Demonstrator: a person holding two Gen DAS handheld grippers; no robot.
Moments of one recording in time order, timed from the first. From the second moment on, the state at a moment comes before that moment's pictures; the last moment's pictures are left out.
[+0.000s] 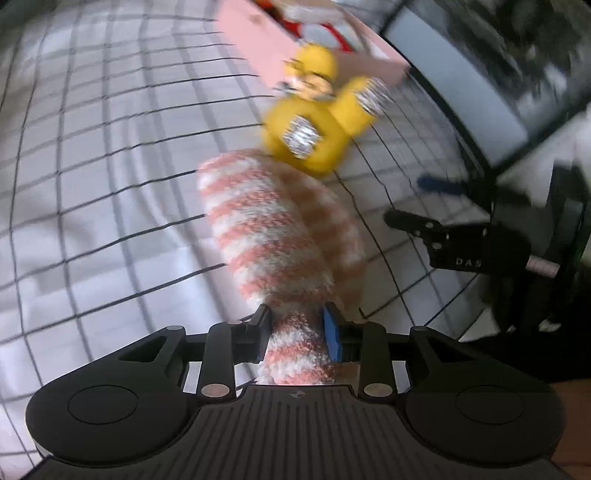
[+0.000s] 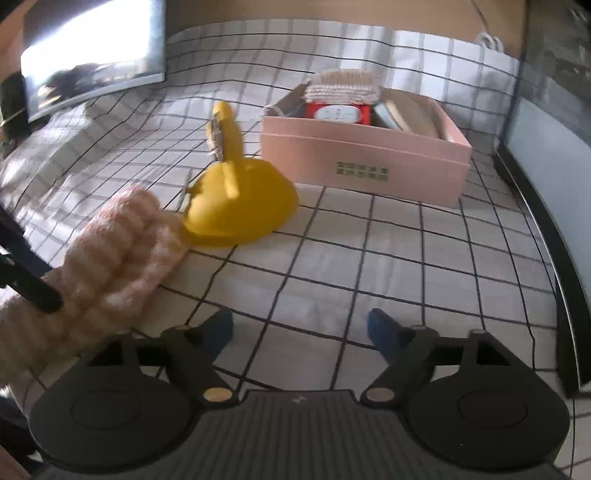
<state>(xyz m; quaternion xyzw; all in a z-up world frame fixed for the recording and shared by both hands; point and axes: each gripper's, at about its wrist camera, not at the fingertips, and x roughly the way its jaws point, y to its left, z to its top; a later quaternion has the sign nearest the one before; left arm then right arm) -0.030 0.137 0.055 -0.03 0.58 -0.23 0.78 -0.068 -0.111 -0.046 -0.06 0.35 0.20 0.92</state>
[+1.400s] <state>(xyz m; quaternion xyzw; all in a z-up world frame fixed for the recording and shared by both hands) -0.057 0.117 0.055 -0.02 0.50 -0.10 0.86 0.006 -0.039 -0.007 -0.14 0.28 0.32 0.89</state>
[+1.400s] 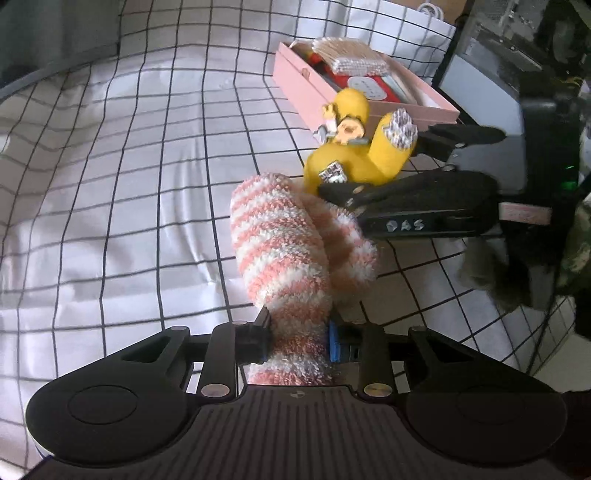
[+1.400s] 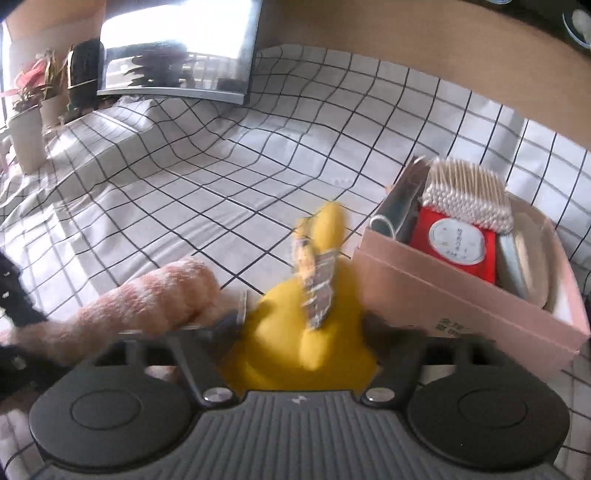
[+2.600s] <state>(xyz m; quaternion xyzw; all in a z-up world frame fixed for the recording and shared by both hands) 0.207 0.004 0.095 -0.11 0.40 -0.21 0.89 -0.056 -0.199 0.038 -0.02 0.28 0.13 0.95</state>
